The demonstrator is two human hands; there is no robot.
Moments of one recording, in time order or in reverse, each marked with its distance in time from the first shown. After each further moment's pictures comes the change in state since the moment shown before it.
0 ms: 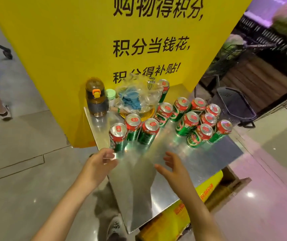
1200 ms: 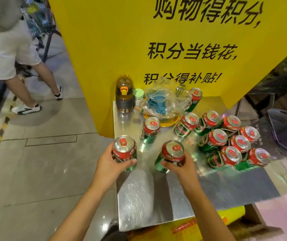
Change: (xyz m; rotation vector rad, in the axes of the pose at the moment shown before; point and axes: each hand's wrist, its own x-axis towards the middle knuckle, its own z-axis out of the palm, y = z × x) left_hand -0.018 0.013 0.043 -0.120 0.410 0.038; right_hand 0.069 0.000 -0.014 0.309 -0.225 -0.120
